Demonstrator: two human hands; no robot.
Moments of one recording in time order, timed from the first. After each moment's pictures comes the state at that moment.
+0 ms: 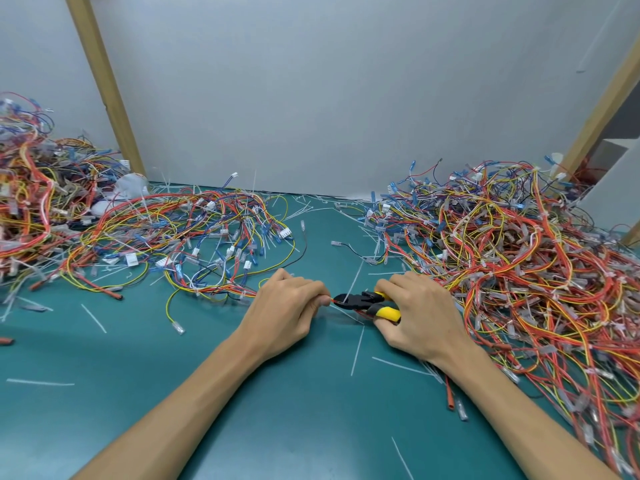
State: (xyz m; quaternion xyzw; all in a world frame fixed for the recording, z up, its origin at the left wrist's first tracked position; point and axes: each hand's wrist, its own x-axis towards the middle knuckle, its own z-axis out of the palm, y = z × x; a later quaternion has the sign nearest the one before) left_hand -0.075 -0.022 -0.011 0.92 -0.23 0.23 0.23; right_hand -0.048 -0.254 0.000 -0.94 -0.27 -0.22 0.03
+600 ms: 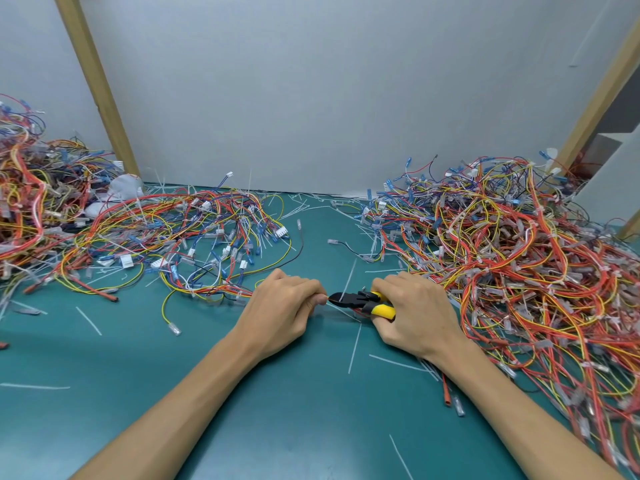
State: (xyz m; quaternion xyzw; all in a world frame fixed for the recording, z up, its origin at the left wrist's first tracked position) left_hand -0.074 -0.022 -0.012 0.93 -0.22 0.20 0.23; right_hand -0.048 -0.252 -0.001 -0.94 -0.27 -0.21 0.02
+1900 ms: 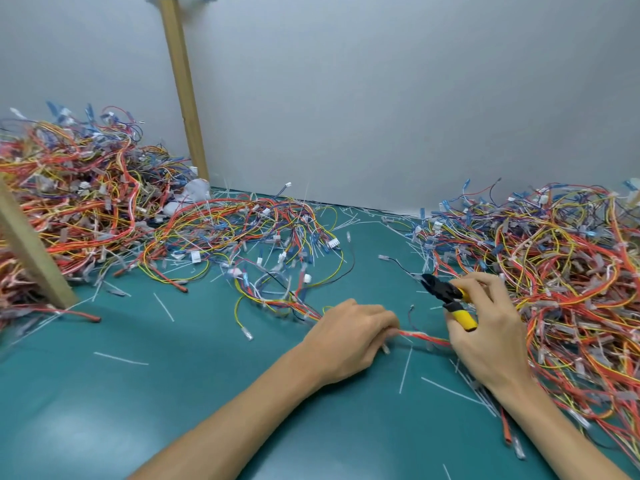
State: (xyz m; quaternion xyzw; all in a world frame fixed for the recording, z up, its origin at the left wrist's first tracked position) left_hand -0.090 -0.036 -0.008 0.92 -0.28 0.16 0.21; right_hand -0.046 -0.255 -0.009 -0.89 -0.18 -0.33 0.25
